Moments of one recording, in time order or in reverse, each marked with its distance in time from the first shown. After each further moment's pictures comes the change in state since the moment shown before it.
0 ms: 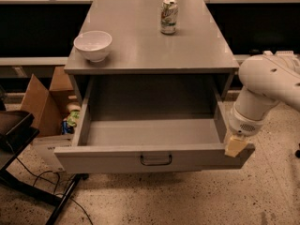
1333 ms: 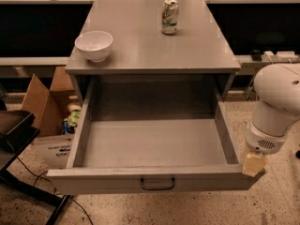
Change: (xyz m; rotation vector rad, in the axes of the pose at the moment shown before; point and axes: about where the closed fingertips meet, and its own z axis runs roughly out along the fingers) arm 0.049 0.061 -0.011 -0.042 0.090 0.109
